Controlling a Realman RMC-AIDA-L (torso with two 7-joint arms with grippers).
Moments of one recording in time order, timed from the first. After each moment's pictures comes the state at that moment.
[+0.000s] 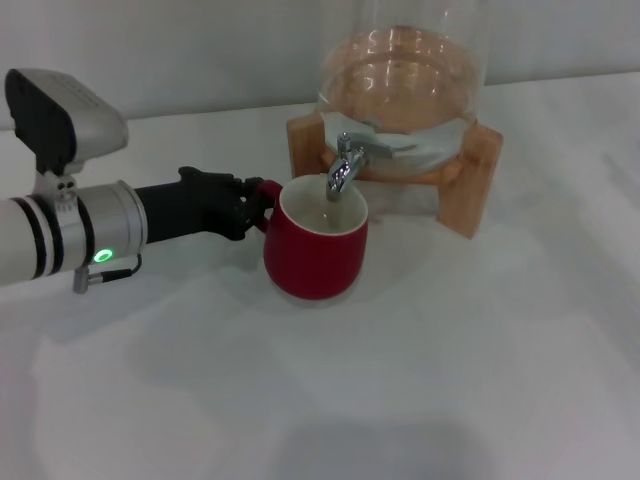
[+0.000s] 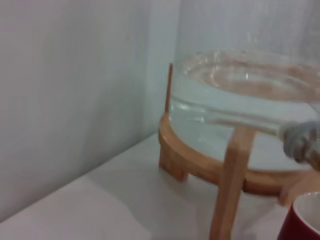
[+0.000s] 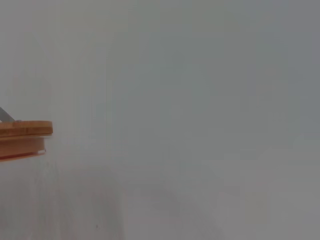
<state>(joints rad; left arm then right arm) -0.82 -2.08 1.16 0.35 -1.49 -0.91 1.78 0.08 2.01 2.27 0.95 -1.12 1.08 -1.88</state>
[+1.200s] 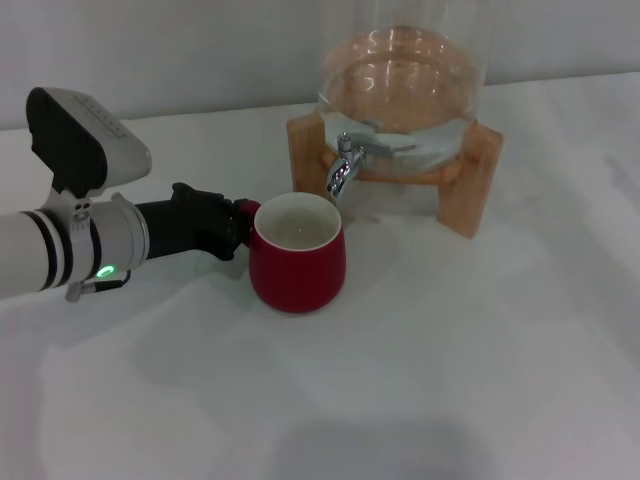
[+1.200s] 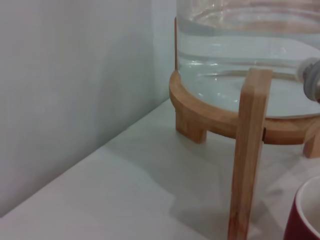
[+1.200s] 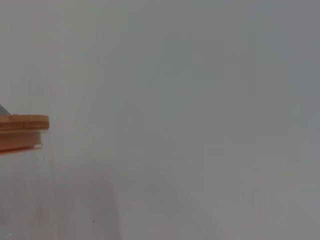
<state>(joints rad) -0.82 -2.09 1.26 0.34 -1.49 -0.79 1.84 0.07 2.01 2.28 0.94 -1.12 1.08 -1.89</state>
